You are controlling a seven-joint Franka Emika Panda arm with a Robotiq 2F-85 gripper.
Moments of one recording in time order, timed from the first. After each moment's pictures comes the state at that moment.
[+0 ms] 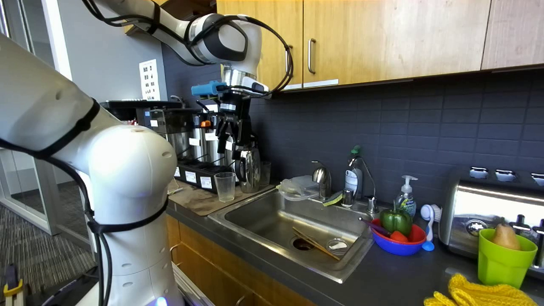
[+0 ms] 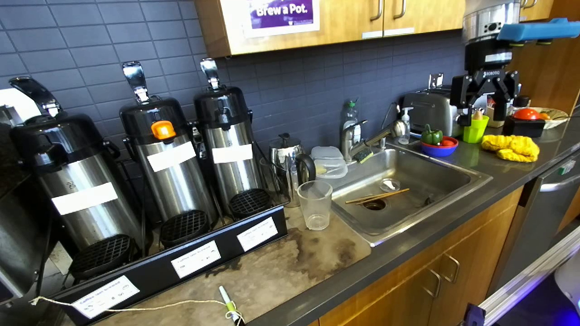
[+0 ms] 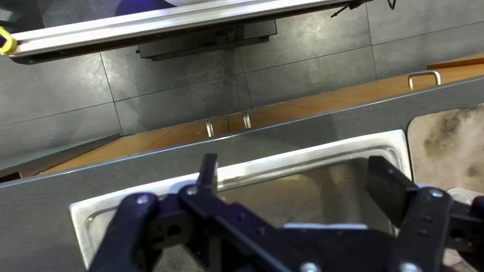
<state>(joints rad) -0.02 -0.83 0.05 -2.71 0.13 1.70 0.19</state>
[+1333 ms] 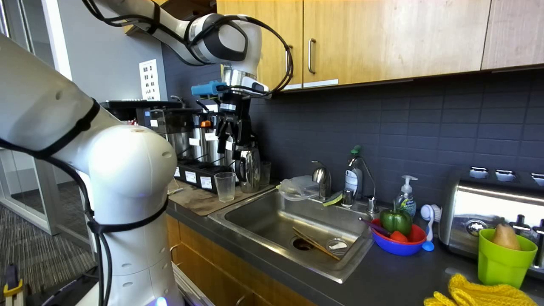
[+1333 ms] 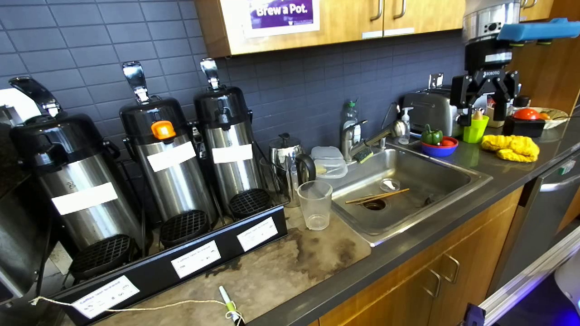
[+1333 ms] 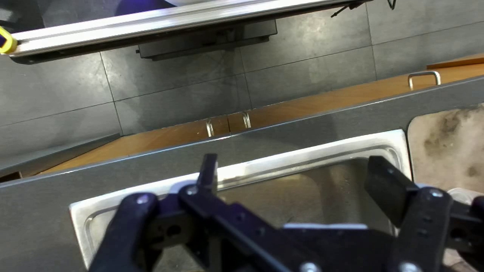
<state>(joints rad) -0.02 -0.83 0.05 -2.71 0.13 1.70 0.19</state>
